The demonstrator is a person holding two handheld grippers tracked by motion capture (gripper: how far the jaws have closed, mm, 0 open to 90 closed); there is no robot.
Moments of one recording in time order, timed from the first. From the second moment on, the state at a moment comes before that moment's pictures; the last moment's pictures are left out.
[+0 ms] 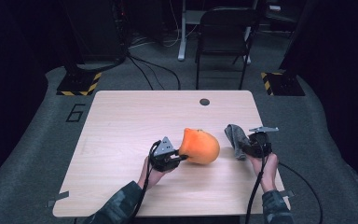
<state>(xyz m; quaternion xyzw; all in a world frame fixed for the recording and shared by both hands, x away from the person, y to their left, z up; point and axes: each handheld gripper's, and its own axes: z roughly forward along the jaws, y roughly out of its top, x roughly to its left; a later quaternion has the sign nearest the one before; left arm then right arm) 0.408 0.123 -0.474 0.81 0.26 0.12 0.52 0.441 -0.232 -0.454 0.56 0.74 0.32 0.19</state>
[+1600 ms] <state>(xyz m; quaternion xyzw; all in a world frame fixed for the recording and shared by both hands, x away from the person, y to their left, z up) 0.421 0.111 -0.499 0.80 0.35 0.06 0.48 0.434 -0.156 -0.449 0.47 0.80 0.33 0.18</state>
